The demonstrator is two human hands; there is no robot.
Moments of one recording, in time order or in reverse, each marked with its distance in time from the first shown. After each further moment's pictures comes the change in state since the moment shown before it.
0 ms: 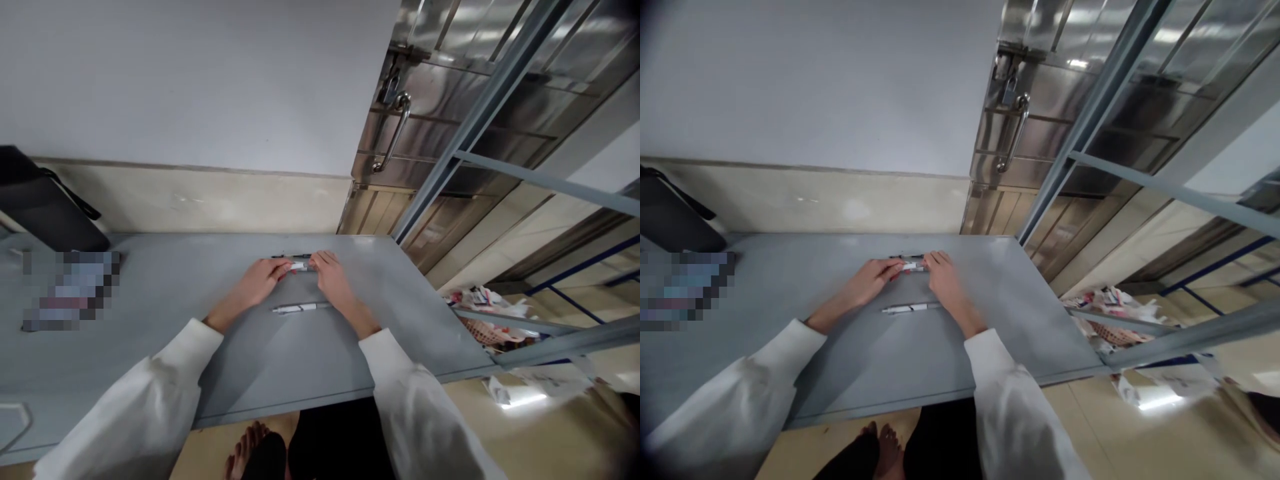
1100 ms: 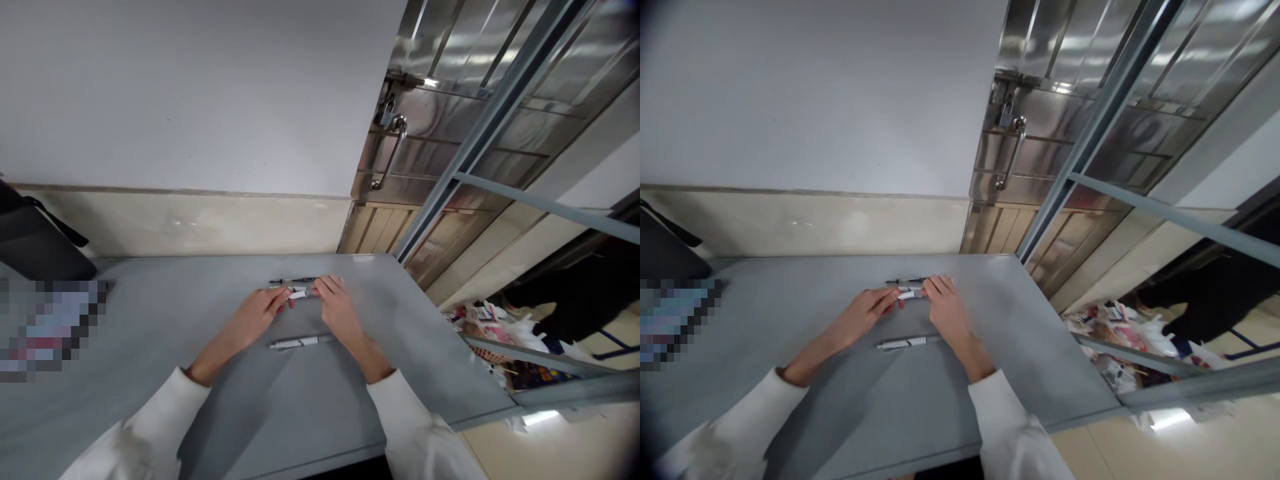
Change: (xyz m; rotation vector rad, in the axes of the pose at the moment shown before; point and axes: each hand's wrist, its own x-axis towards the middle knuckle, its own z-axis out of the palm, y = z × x) left_hand -0.004 0.012 -0.004 -0.046 -0.016 -0.040; right_hand -0.005 -0.011 -0.018 0.002 0.041 -0.016
